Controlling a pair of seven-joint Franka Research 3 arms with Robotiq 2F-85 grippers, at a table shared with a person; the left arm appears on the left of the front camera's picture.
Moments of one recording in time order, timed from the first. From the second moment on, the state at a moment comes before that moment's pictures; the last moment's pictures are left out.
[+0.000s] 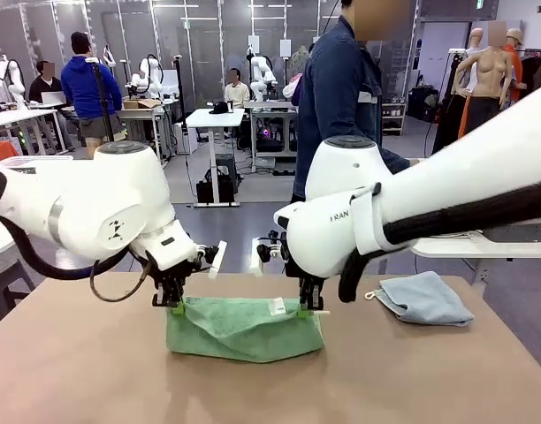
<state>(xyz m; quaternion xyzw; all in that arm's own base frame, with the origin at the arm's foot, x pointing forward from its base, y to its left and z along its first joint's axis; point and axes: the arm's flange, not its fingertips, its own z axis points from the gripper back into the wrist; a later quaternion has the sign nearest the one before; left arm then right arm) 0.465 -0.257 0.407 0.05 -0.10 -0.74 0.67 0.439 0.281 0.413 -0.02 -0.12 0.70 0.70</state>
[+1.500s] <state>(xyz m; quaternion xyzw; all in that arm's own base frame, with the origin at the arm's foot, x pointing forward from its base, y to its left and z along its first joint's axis) 0.605 -0.246 0.356 0.03 -0.09 -0.72 0.69 0.573 0.260 0.353 -0.01 -0.08 0.67 0.74</state>
